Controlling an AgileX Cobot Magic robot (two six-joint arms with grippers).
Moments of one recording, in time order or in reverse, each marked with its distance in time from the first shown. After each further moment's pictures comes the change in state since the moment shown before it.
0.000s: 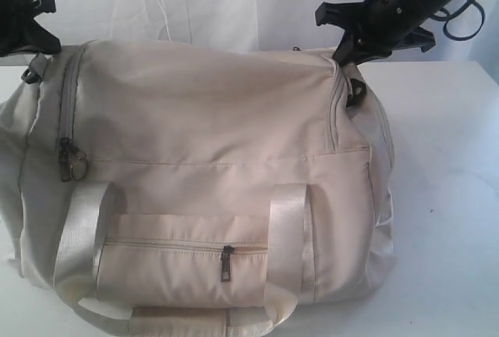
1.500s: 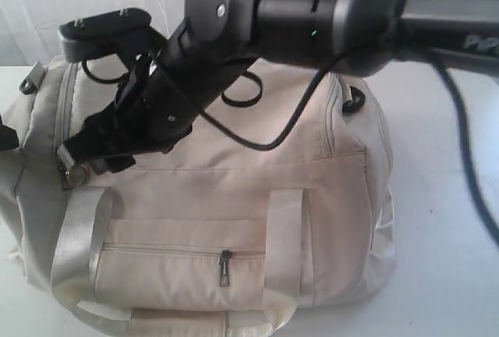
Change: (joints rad) left arm 0.002 -0.570 0.726 0.097 -0.255 -0.092; right arm 0.709 -0.048 0.153 -0.068 -0.269 -0.093
